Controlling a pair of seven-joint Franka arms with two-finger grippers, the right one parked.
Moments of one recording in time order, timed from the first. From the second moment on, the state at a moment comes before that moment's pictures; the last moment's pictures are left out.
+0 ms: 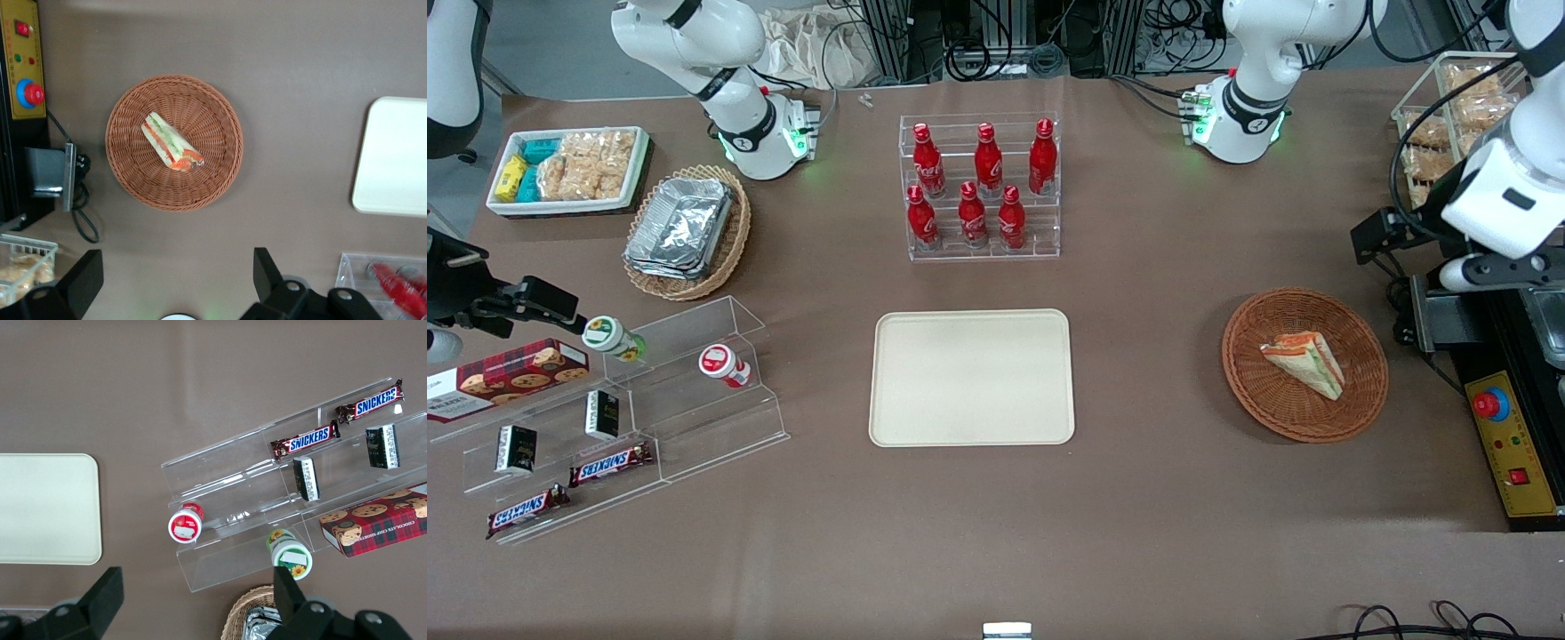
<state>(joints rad) -0.15 0.07 0.03 -1.50 0.02 1.50 -0.25</state>
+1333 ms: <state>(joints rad) -0.09 0.23 0.08 -2.03 0.03 2.14 -0.91</state>
